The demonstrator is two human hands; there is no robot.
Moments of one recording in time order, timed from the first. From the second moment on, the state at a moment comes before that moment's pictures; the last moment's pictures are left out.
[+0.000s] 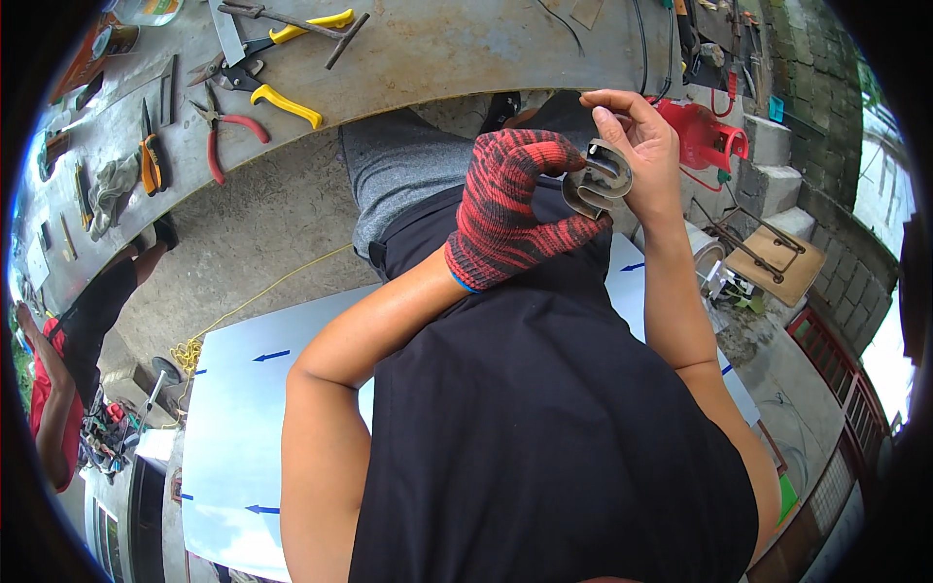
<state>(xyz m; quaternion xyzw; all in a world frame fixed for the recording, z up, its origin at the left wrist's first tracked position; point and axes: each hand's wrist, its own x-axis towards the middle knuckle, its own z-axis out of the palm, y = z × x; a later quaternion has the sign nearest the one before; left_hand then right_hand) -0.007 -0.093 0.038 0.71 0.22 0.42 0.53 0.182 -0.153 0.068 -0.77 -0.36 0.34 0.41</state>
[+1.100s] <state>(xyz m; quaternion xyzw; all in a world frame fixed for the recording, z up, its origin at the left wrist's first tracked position) -0.030 0.174 -0.042 0.76 0.53 0.33 0.16 0.193 -0.178 0.061 -0.78 -0.42 0.23 0.40</state>
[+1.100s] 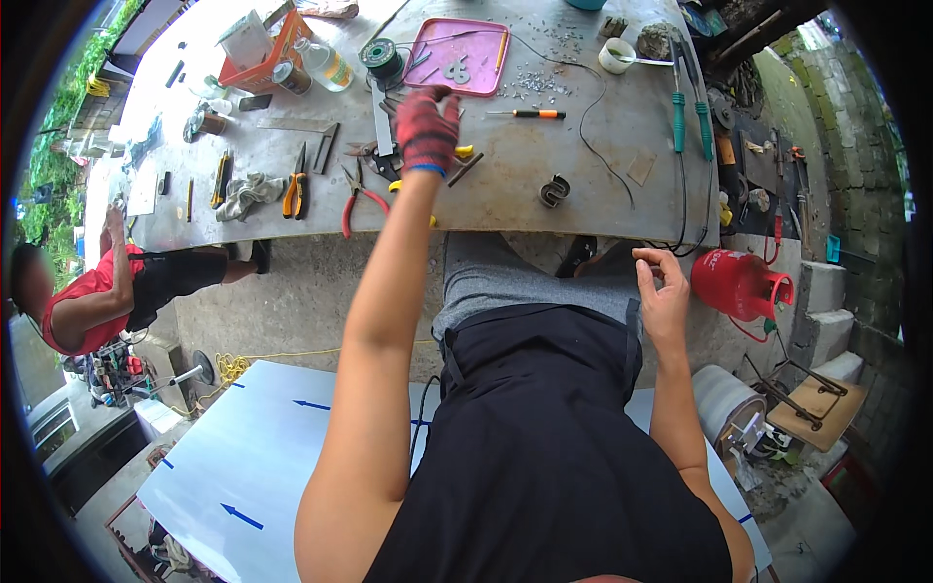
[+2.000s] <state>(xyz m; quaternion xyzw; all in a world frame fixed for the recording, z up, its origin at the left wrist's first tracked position) -0.016 0.307 -0.078 0.76 0.64 0.06 0.04 0.217 -0.161 0.038 -0.80 -0.38 0.29 0.37</state>
